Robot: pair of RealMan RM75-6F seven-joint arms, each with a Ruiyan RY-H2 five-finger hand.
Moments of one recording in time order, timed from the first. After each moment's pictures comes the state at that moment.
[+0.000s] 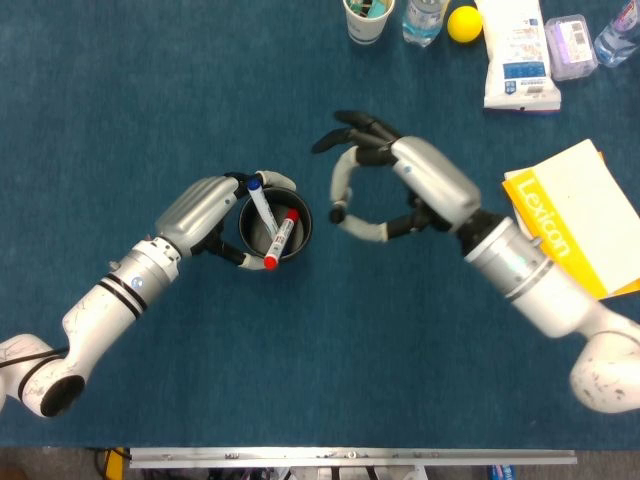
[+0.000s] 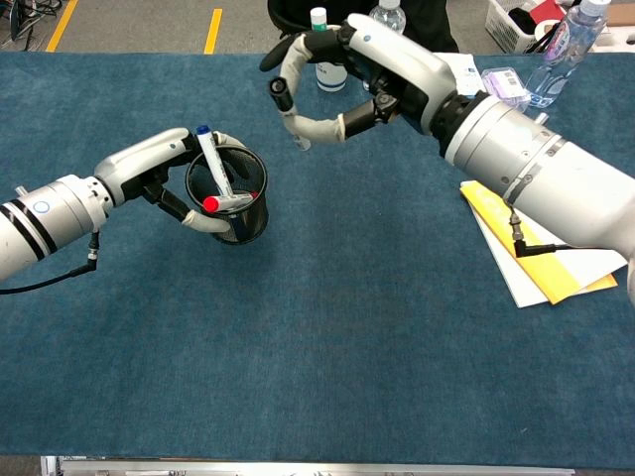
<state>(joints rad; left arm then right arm) -0.67 -1.45 -0.05 -1.50 1.46 0.92 -0.54 0.77 -1.50 0.24 -1.75 -1.37 0.98 0.45</state>
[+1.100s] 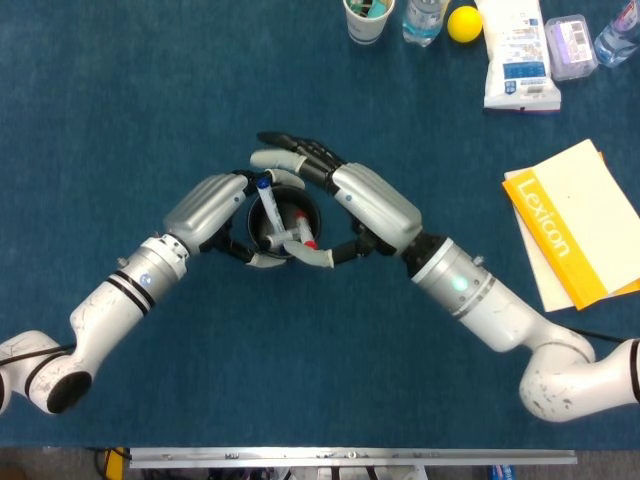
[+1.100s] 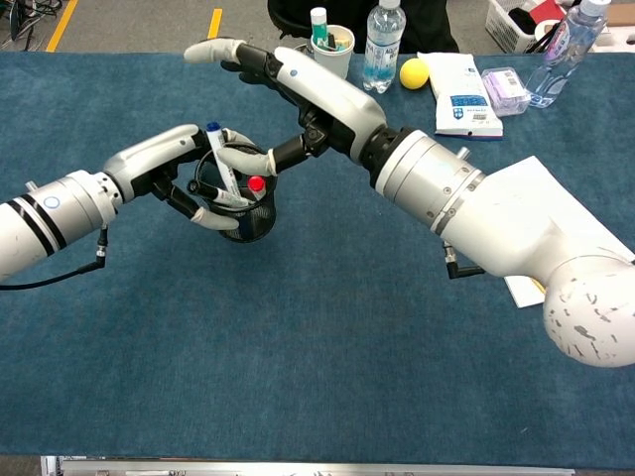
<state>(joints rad) -0.68 -1.45 -0.07 -1.52 1.44 0.91 -0.50 0.81 -1.68 0.24 -1.67 -1.39 1.00 0.38</state>
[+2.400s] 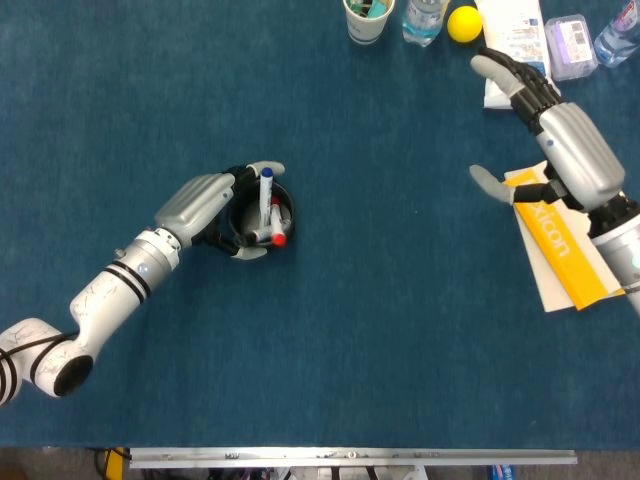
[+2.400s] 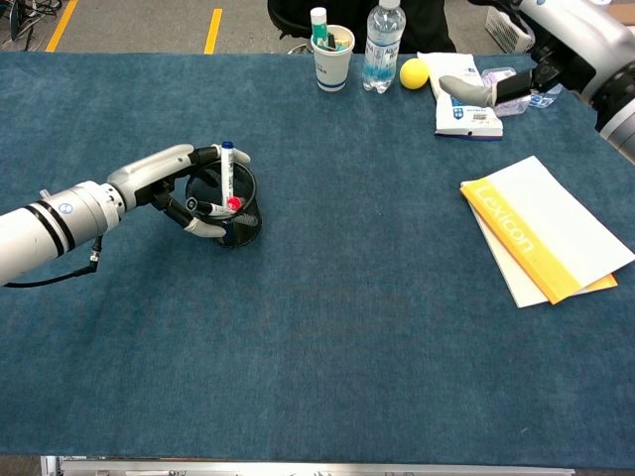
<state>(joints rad) -0.69 -1.52 -0.05 -1.34 1.42 0.83 -0.55 0.57 -1.28 0.17 -1.72 -1.45 1.18 0.36</state>
